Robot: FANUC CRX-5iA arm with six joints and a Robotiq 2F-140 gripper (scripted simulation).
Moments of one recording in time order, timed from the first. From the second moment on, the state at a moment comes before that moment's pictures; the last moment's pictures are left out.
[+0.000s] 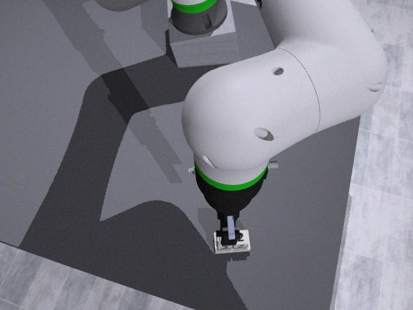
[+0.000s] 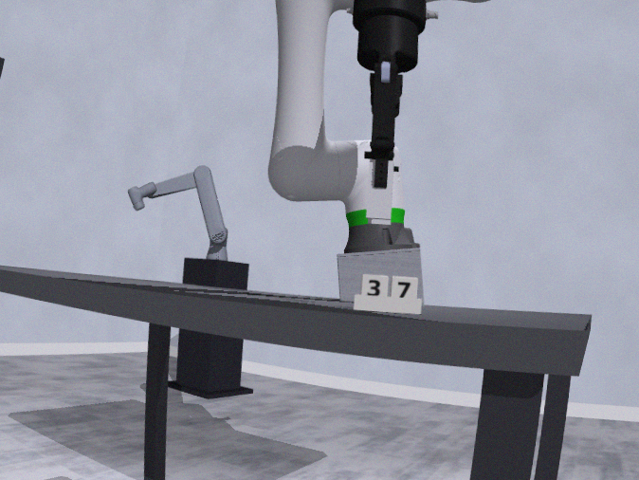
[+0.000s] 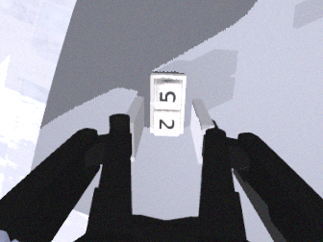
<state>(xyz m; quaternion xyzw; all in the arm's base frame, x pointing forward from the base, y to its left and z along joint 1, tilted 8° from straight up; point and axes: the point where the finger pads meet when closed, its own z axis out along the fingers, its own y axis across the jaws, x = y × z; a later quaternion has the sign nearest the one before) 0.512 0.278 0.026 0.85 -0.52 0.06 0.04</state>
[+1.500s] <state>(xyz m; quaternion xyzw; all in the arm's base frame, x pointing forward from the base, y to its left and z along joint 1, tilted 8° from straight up) 0.513 0.276 0.011 0.85 -0.52 0.06 0.04</state>
